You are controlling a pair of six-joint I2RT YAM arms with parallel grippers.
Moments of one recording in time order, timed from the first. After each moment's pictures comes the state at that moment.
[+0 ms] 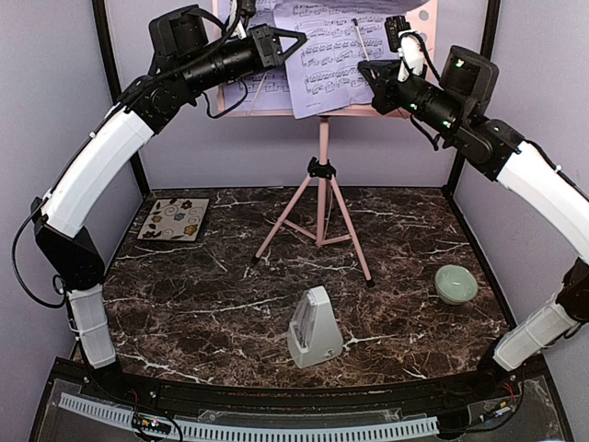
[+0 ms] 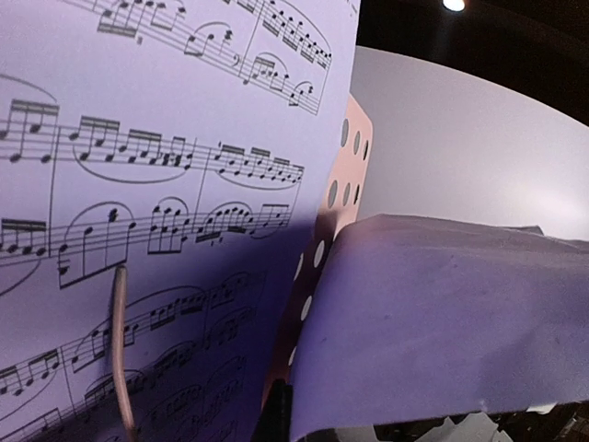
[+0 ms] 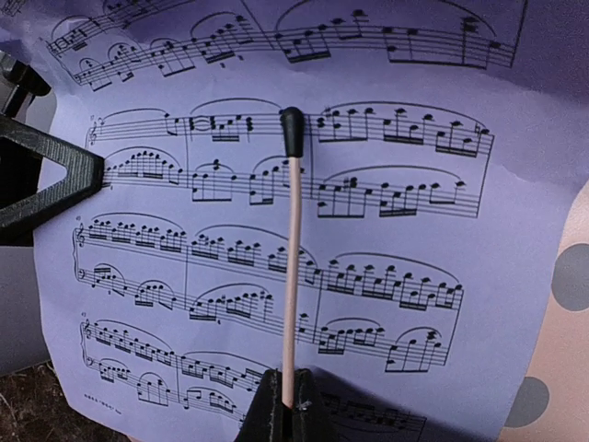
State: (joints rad) left arm -0.75 1.90 2.43 -0.31 0.29 -0.38; right arm 0.71 1.45 1.68 -0.04 0.04 -0.19
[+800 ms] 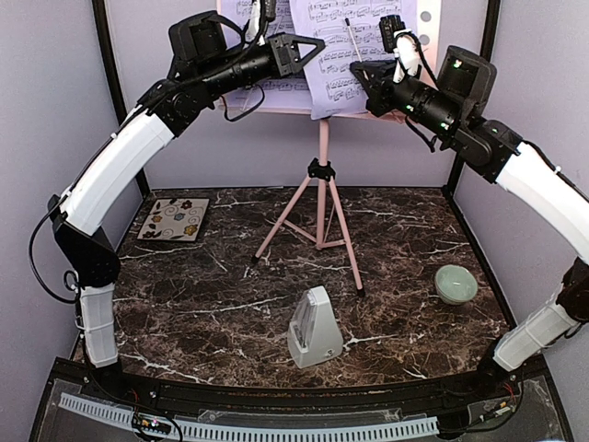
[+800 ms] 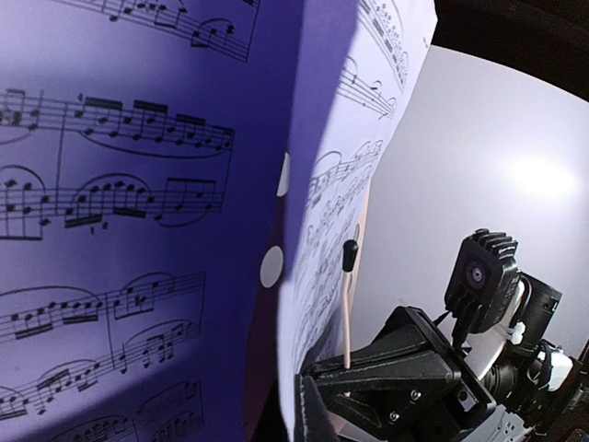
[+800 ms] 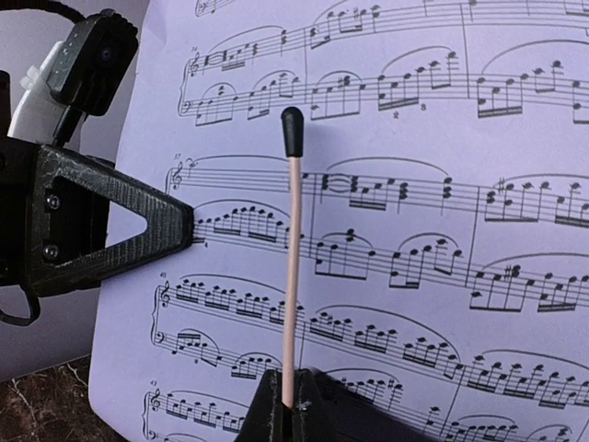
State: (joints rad) left arm -0.76 1.99 2.50 -0.28 0.36 -0.32; right arm 0.75 1.45 1.68 -0.04 0.02 -0.18
